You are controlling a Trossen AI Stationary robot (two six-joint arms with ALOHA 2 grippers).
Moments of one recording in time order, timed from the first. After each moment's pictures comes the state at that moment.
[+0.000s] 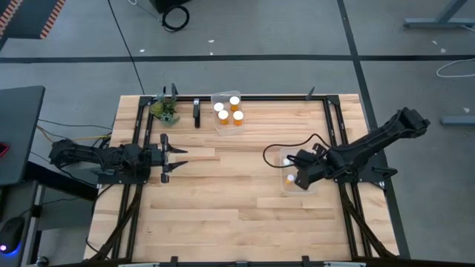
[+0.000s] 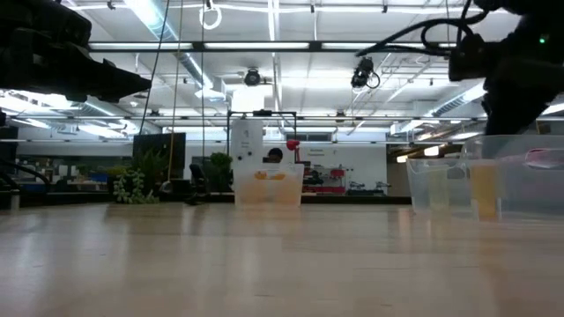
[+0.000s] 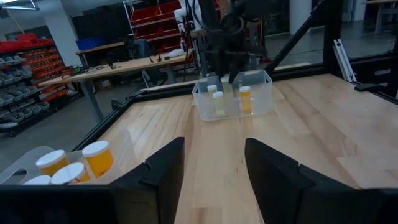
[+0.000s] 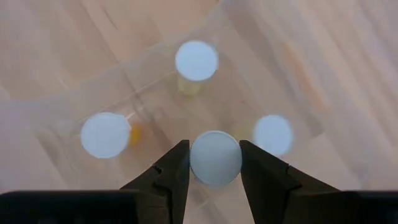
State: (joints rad) left arm -0.14 0.14 0.01 0.11 -0.26 0.17; right arm 0.39 1.16 0.70 -0.92 0.42 0.92
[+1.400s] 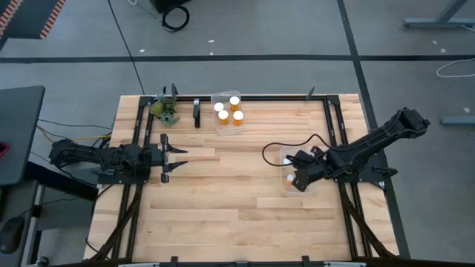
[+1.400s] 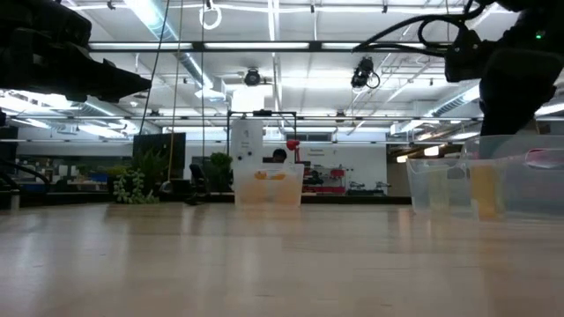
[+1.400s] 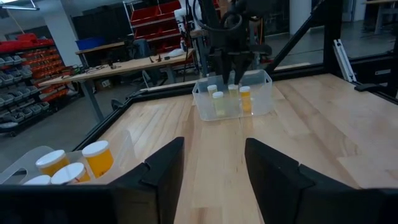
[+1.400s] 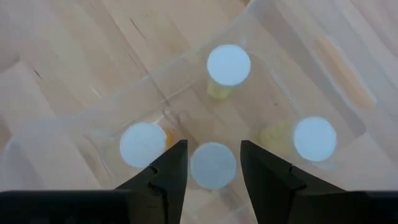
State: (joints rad) left arm -0.14 0.14 0.01 0.11 -0.26 0.17; right arm 0.39 1.16 0.68 -0.82 0.37 0.96
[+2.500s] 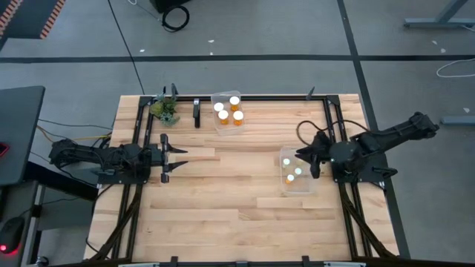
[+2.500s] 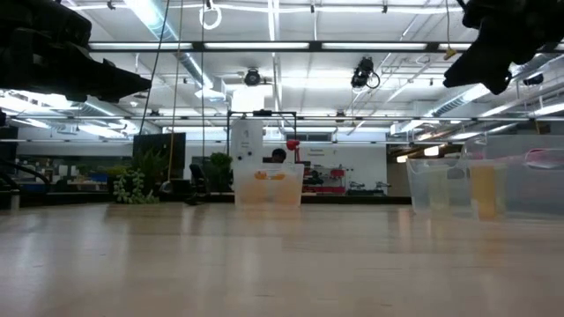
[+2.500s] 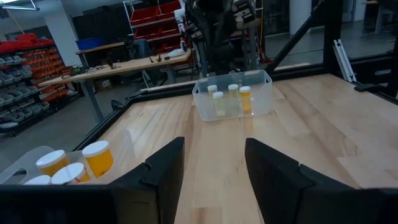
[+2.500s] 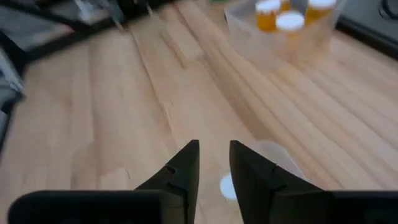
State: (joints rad) left arm -0.14 0.14 0.01 0.11 -0.26 0.17; right arm 0.34 0.59 0.54 -0.56 0.50 0.60
